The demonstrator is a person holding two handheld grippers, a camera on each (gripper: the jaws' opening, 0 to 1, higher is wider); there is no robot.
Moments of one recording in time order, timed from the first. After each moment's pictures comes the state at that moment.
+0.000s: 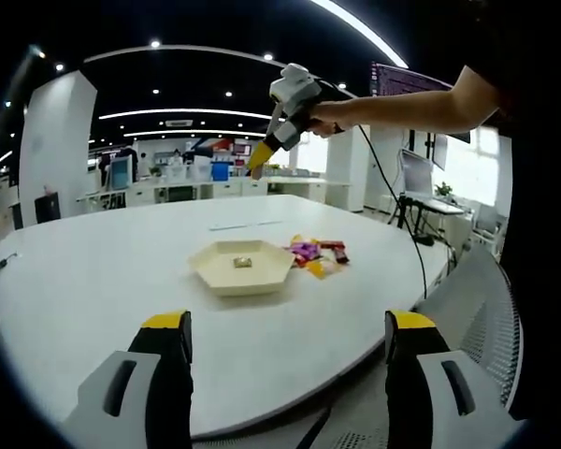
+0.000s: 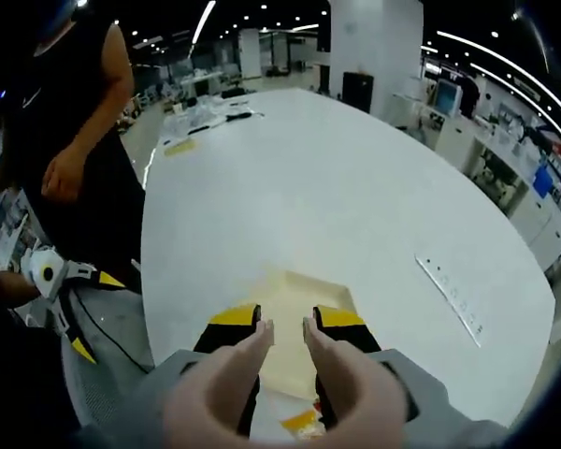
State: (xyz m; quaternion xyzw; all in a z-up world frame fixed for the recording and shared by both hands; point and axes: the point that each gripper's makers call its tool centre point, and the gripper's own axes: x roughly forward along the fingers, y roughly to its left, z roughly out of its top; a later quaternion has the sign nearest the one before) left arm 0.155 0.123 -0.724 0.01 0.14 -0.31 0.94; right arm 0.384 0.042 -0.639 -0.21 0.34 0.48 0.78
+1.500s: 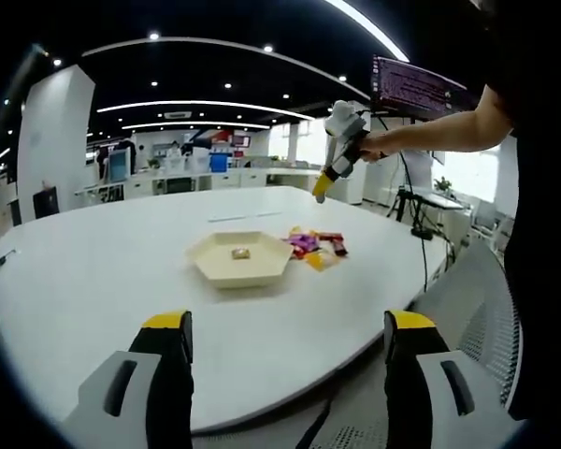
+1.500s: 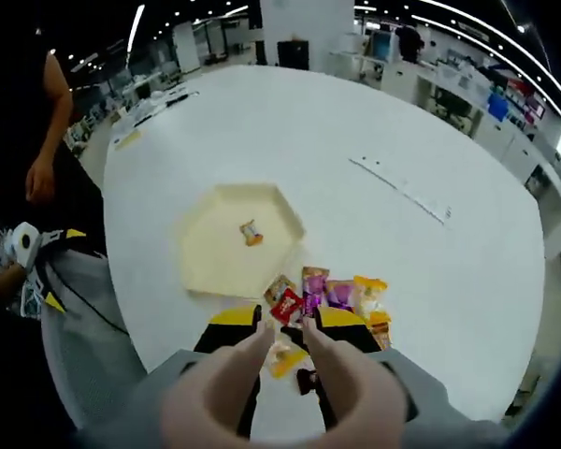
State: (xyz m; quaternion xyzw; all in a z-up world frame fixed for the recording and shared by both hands) left arm 0.153 0.122 -0.731 0.01 0.16 -0.32 0.93; right arm 0.368 -0.124 -0.719 -0.16 0.43 0.35 0.82
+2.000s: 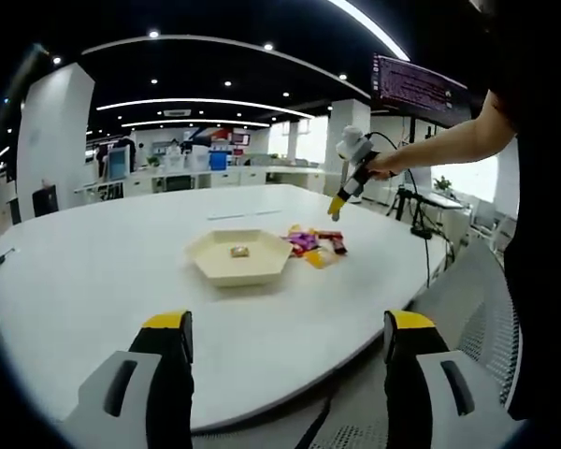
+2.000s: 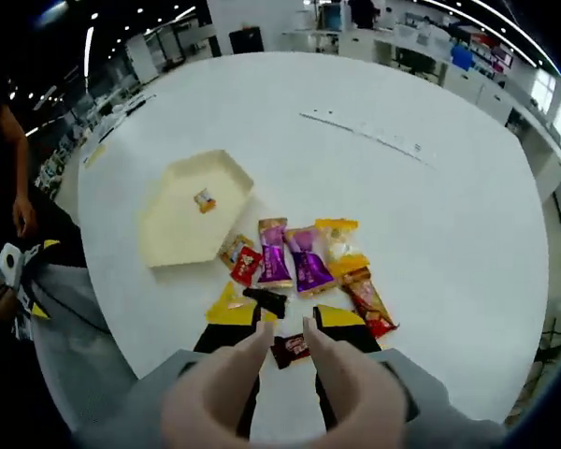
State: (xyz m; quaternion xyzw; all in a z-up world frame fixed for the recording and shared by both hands) left arm 0.153 0.123 -0.732 0.01 0.16 -0.32 0.93; right arm 0.362 -0.174 -0.764 -0.11 0.48 0.29 0.82
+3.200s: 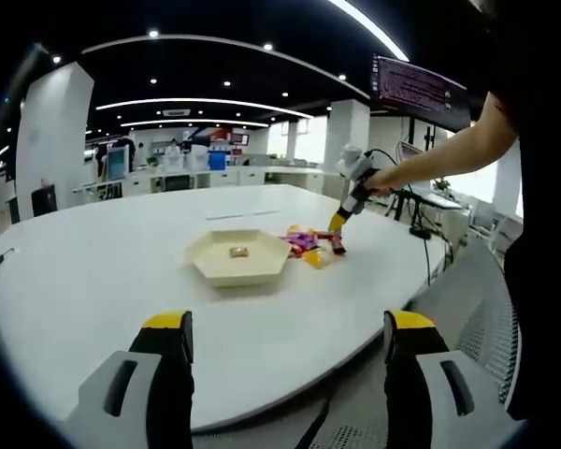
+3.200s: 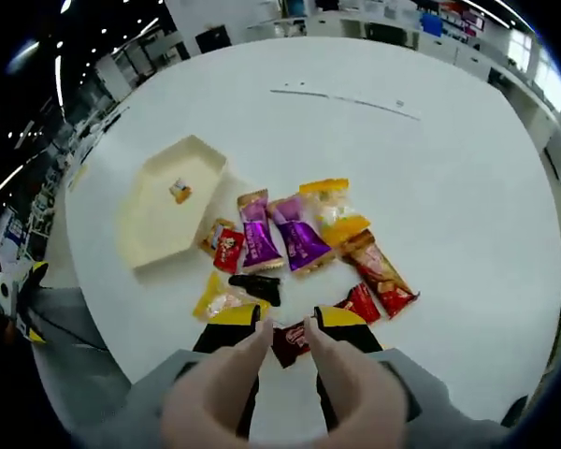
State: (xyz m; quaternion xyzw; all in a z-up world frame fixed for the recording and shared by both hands) left arm 0.153 0.121 -0.732 0.01 0.16 -0.32 0.93; right arm 0.353 -0.174 -0.801 -0.05 0.51 0.25 0.82
